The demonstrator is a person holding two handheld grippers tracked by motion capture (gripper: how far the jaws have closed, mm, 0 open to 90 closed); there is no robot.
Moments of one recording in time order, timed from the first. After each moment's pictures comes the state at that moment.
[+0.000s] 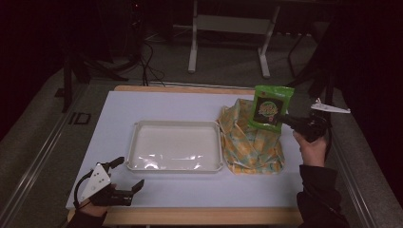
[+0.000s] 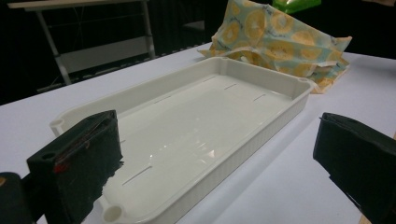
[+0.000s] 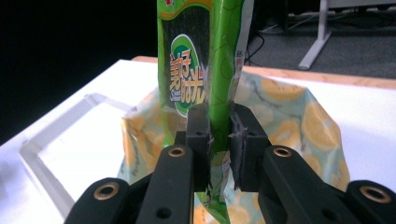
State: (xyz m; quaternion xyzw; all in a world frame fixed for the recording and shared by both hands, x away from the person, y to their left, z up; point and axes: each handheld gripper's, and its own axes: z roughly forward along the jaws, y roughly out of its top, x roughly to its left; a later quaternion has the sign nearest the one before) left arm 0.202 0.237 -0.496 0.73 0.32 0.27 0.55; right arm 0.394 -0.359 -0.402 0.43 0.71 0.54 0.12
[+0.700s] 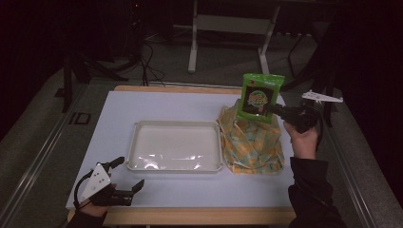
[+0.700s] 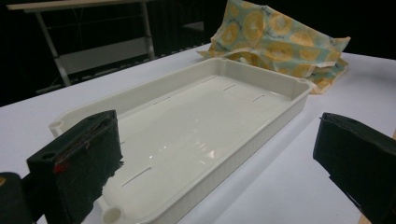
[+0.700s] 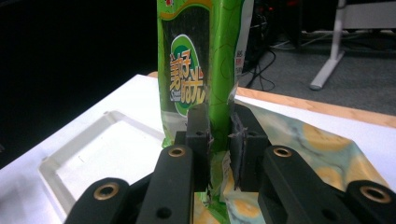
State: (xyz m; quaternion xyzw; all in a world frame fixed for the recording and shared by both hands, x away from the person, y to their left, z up) left arm 0.202 0.237 -0.496 0.73 0.32 0.27 0.55; right arm 0.397 -0.316 -0.368 0.40 0.72 0.56 0.12
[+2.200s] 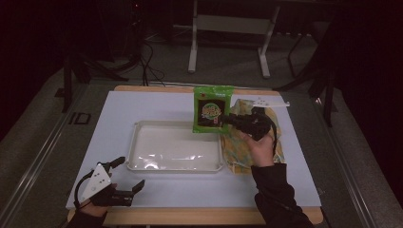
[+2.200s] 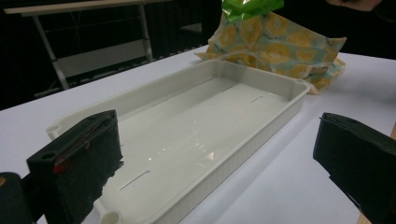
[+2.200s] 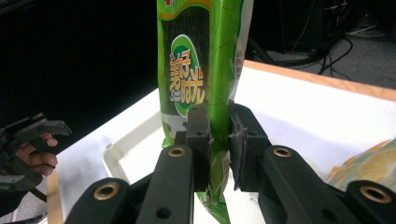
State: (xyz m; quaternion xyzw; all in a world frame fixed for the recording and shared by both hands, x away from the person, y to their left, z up) left arm 0.203 0.236 -0.495 0.73 0.31 0.27 0.55; right arm 0.385 -0.199 -0.399 0.34 0.75 0.57 0.04
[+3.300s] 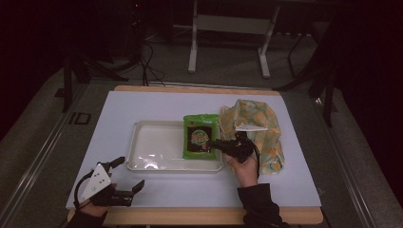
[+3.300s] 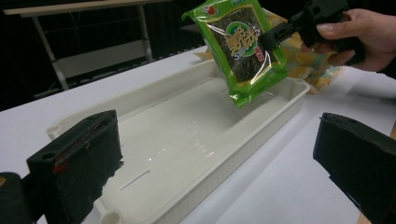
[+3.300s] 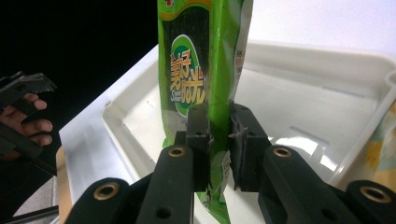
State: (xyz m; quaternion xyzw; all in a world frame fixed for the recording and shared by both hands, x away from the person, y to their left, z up) left arm 0.202 0.236 -0.496 0.73 0.31 0.27 0.55; right arm 0.365 -0.174 -0.488 0.39 0.75 0.54 -0.04
